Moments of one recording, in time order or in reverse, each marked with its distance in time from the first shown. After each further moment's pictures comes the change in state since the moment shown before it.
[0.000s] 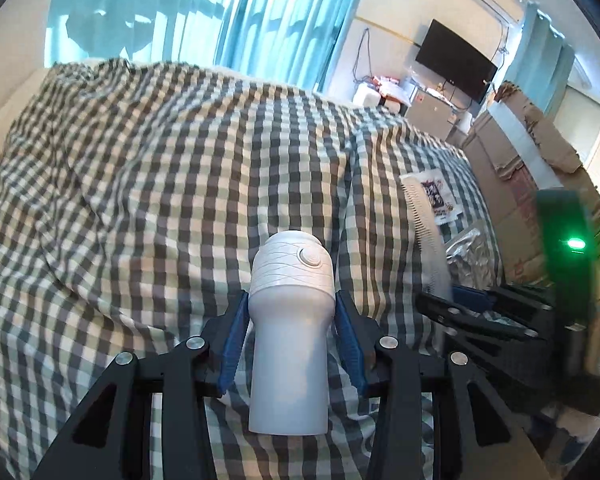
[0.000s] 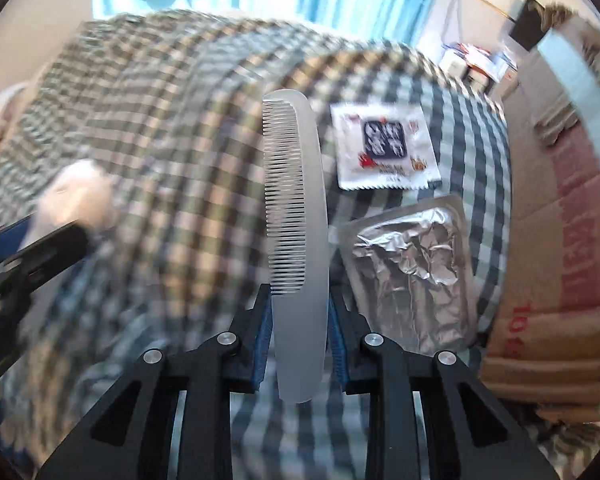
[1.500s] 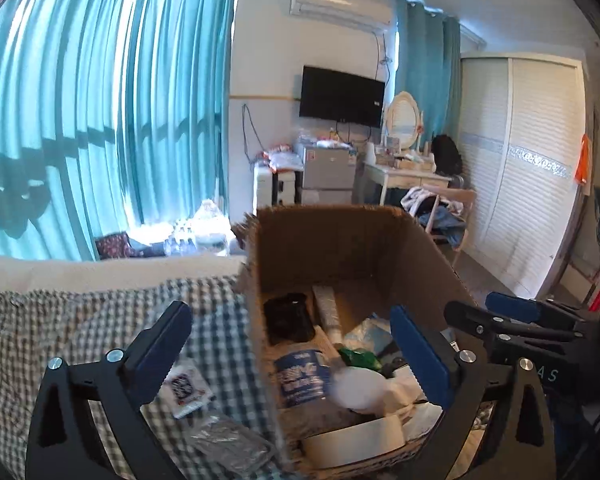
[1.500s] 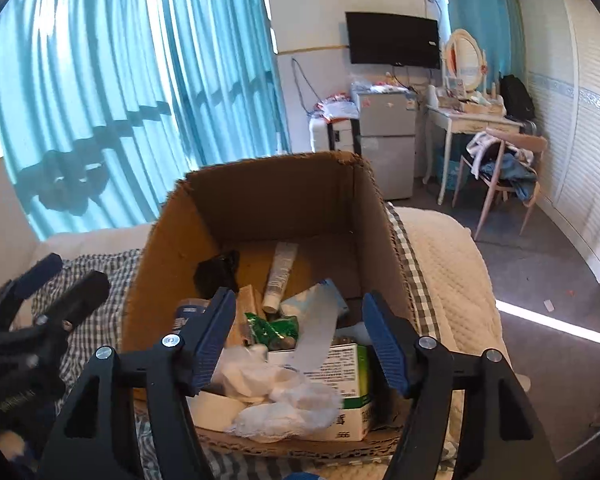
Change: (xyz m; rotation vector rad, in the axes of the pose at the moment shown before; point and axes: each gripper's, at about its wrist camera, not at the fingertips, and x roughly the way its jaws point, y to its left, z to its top) left arm -0.077 -0.272 0.125 0.348 -0.281 -0.133; right arm -0.208 -0.276 -0.044 0.488 -0.386 -0.076
